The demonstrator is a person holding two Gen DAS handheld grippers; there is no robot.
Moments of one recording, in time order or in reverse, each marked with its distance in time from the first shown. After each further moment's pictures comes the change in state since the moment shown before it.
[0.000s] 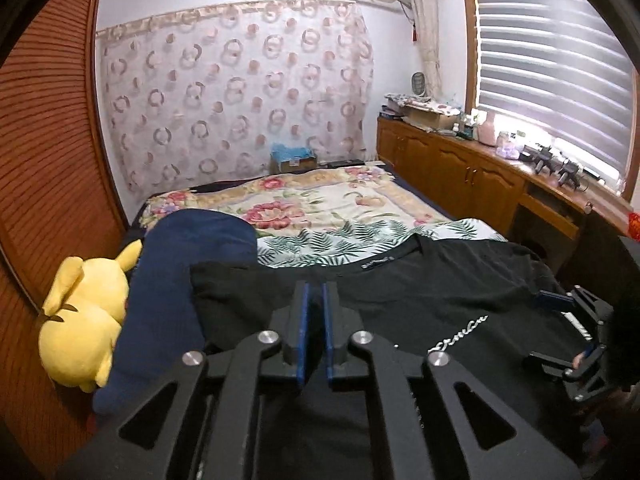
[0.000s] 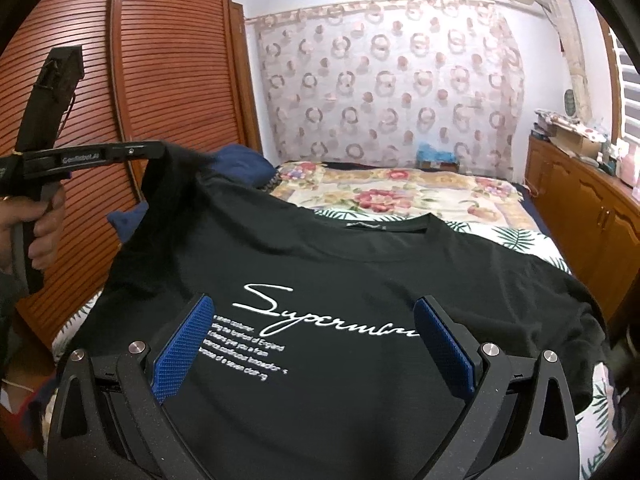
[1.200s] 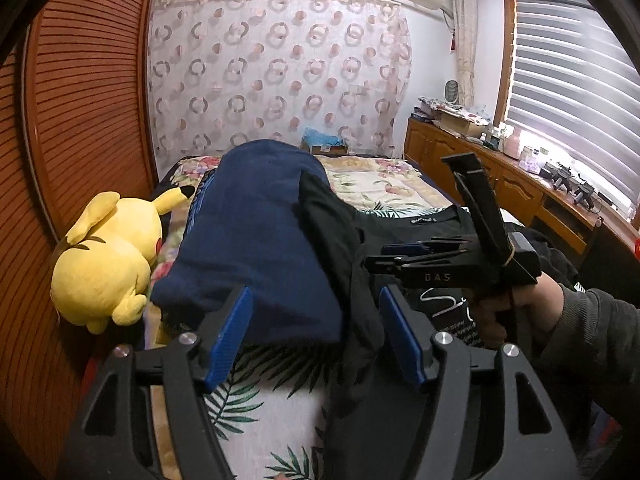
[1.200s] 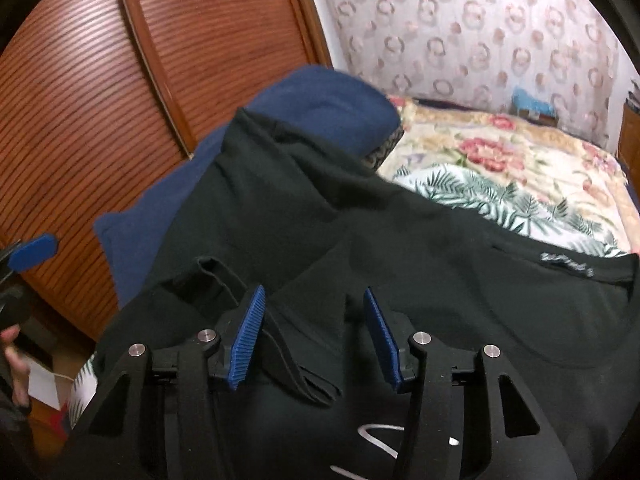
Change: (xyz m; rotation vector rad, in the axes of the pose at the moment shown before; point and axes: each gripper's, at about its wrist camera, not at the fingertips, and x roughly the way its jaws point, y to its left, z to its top) left arm -0.039 0.071 -0.088 -0.126 0.015 0.054; right arm 0.214 0.092 0.060 -0.021 0.294 0.309
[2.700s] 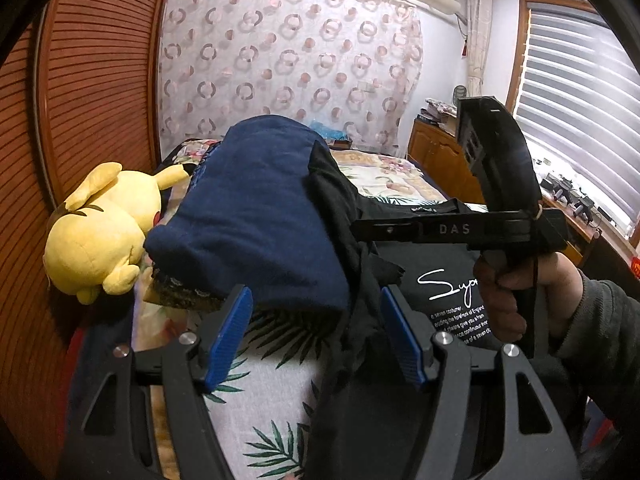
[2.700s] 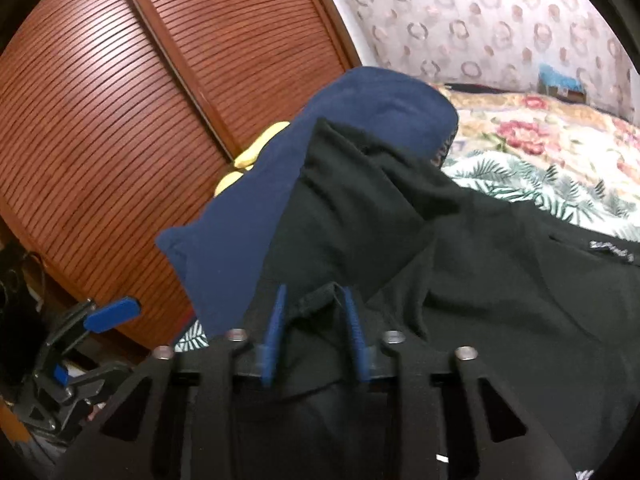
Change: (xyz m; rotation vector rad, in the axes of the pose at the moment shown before) left arm 0.012 -0.001 -0.019 -0.075 0.016 -0.015; right arm -0.006 0.026 0.015 0.061 0.017 0.188
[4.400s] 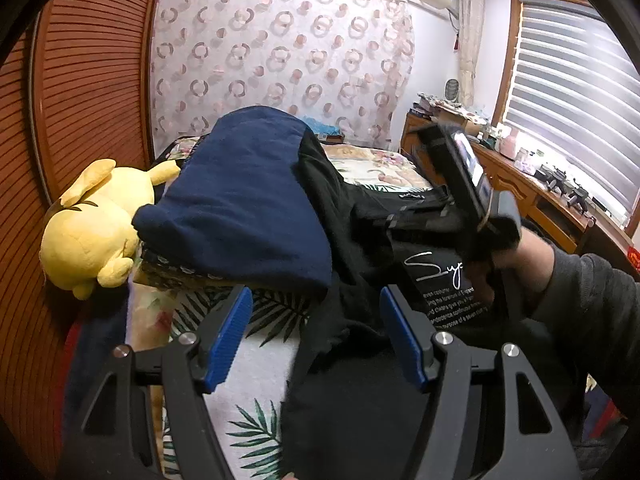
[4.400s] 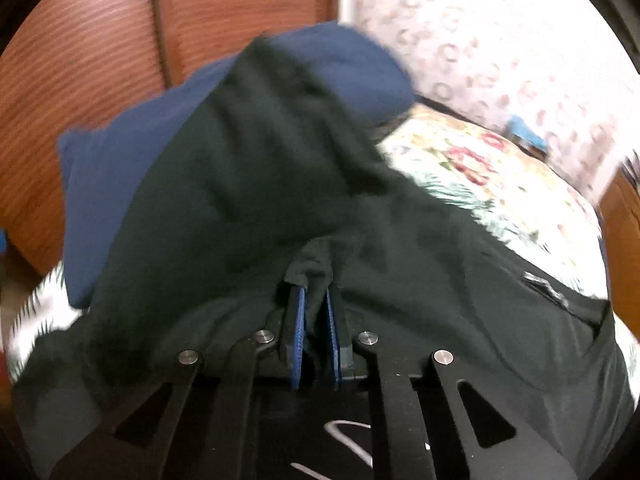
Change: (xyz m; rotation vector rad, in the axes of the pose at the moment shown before) left arm -0.017 -0.014 -0.014 0.018 0.018 -0.019; right arm 0.015 -0.039 -0.017 -0.203 0.057 -0.401
